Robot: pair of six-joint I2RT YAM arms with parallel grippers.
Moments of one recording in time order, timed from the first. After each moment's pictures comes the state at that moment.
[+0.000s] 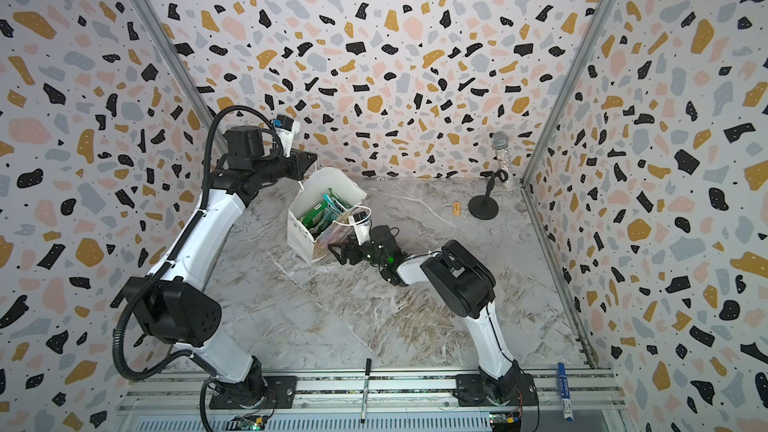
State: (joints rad) left arm -0.14 1.68 1.76 -0.47 0.50 -0.03; right arm 0.78 2.14 1.16 0.77 -0.35 0.44
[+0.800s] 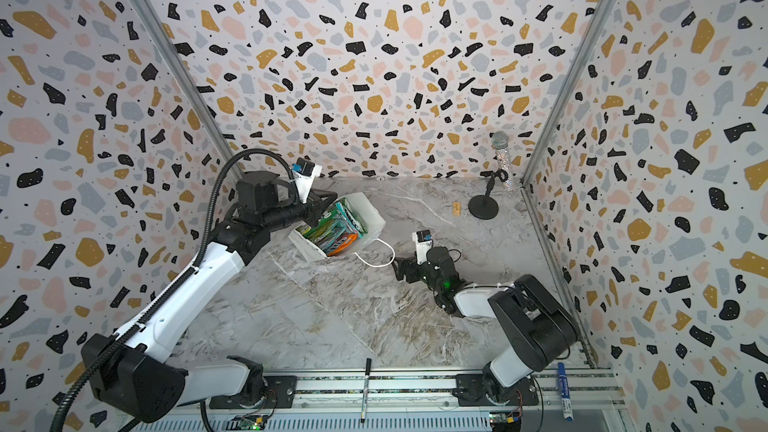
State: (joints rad) left arm -0.35 1.28 1.22 -0.27 0.46 0.00; right arm 0.56 1.51 0.49 0.61 -0.11 0.34
